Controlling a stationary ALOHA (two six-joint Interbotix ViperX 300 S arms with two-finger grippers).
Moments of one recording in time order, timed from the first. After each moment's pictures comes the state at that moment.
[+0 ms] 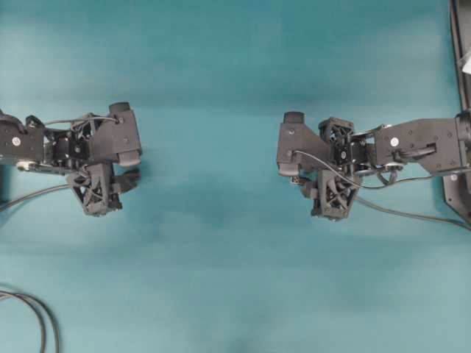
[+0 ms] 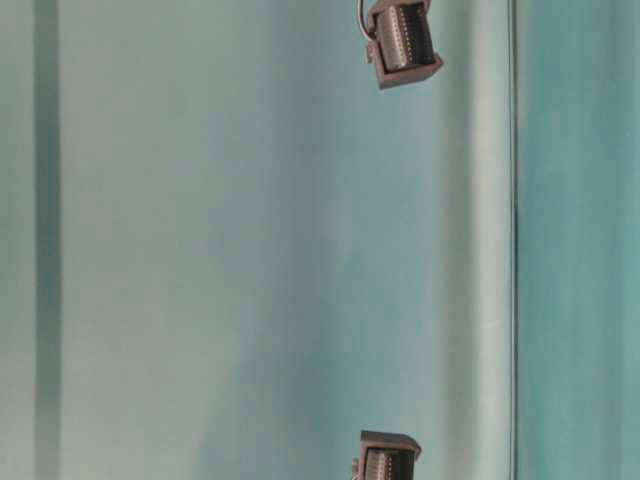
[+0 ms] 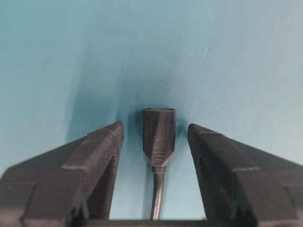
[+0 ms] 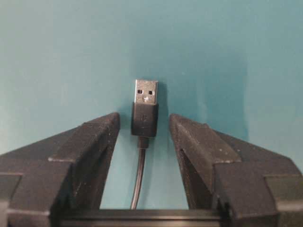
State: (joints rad) left arm 0.03 -0.05 0.97 -0.03 0.18 -0.14; right arm -0.01 0.00 0.87 -0.01 0.25 0.17
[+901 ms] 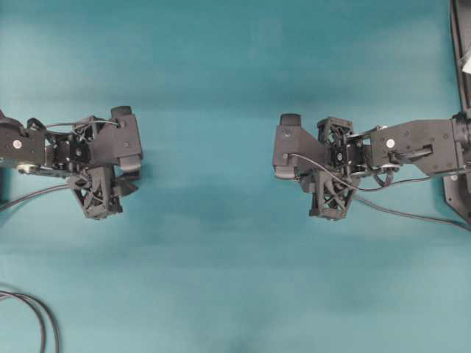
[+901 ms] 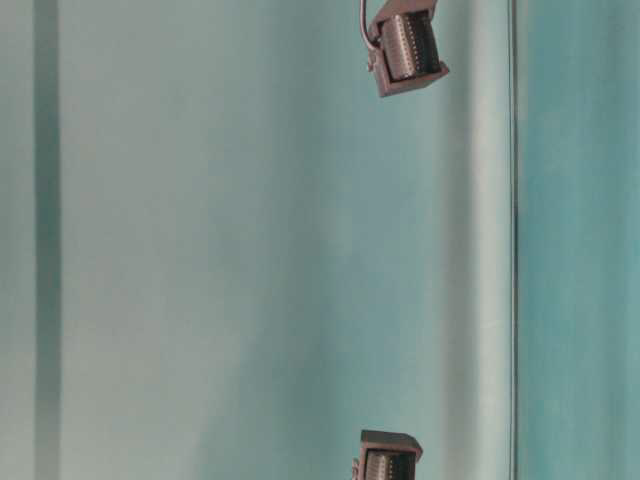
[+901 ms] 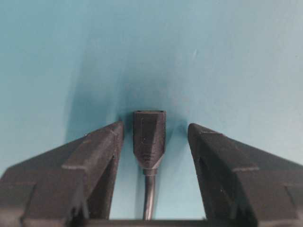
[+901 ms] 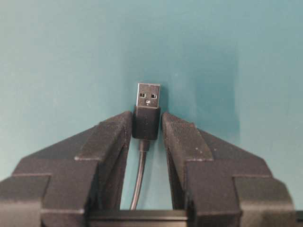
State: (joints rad) left arm 0.01 -0.04 0.97 -0.03 0.18 -0.14; right arm 0.00 0.02 0.85 -0.02 0.29 0.17
